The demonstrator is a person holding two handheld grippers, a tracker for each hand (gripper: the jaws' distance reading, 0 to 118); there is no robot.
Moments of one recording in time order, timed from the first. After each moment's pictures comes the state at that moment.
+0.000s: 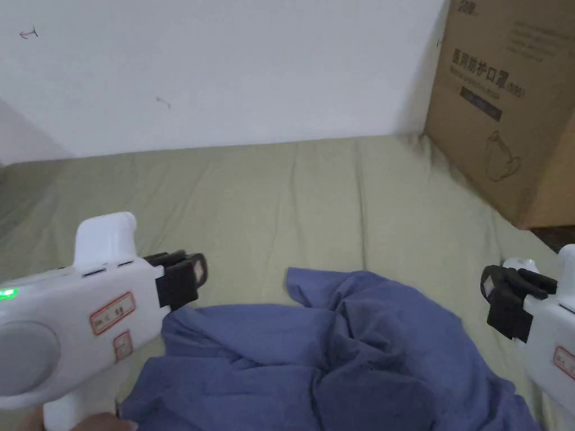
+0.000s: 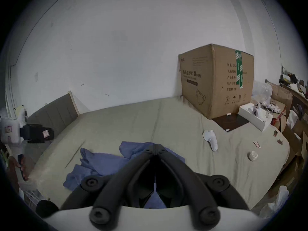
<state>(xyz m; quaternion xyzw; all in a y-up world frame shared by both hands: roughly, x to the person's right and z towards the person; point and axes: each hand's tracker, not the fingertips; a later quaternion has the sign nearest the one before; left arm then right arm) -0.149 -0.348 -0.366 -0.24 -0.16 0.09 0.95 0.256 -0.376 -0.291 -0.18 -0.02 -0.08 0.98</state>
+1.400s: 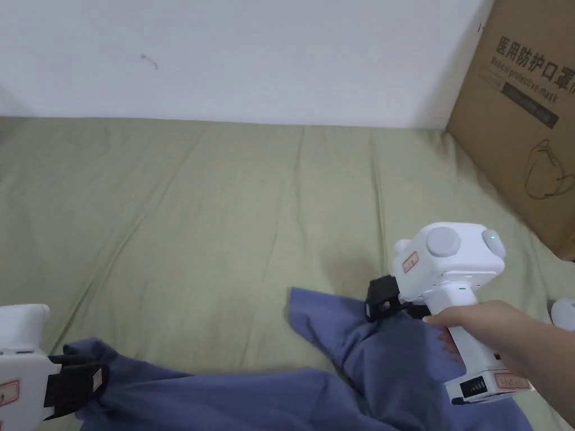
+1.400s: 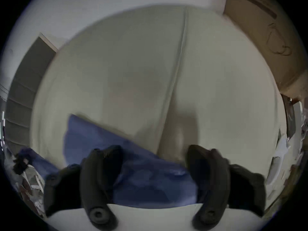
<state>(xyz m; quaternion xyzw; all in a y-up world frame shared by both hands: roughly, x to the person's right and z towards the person) -0.230 -0.489 -0.501 -0.45 -0.14 0.06 0.88 0.253 -0.553 -0.683 -0.62 0.05 -0.01 0.78</state>
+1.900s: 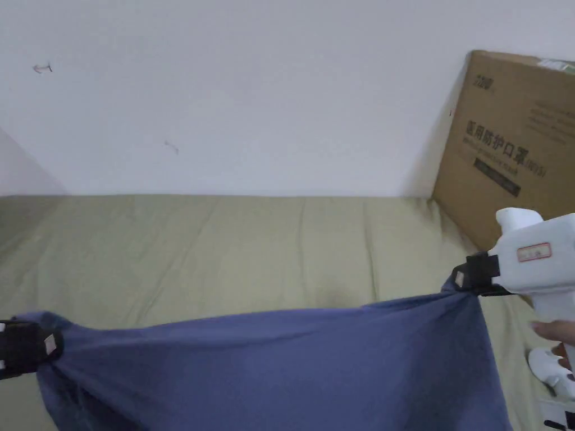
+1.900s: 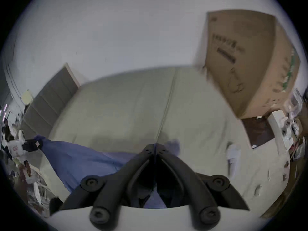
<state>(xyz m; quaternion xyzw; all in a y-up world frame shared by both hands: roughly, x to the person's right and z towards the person) -0.302 -0.360 -0.472 -0.35 -0.09 0.14 0.92 0.314 -0.308 -0.513 -0.36 0.05 -0.08 0.93</state>
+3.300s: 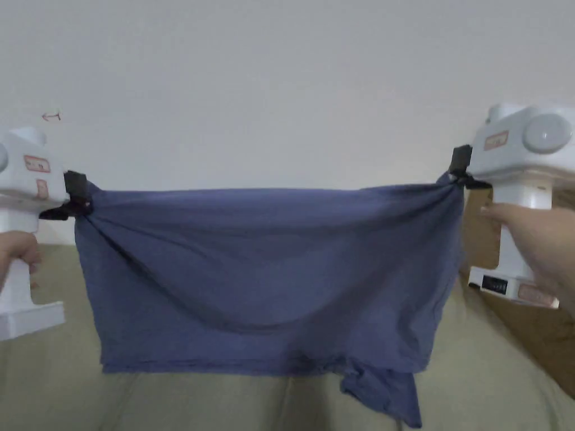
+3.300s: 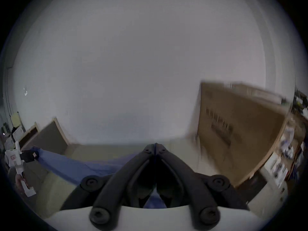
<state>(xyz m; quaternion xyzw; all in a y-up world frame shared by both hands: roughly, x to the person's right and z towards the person) -0.296 -0.308 -0.726 -0.28 -0.02 0.16 0.95 0.275 -0.243 -0.730 -0.23 -0.02 -0.08 0.97</state>
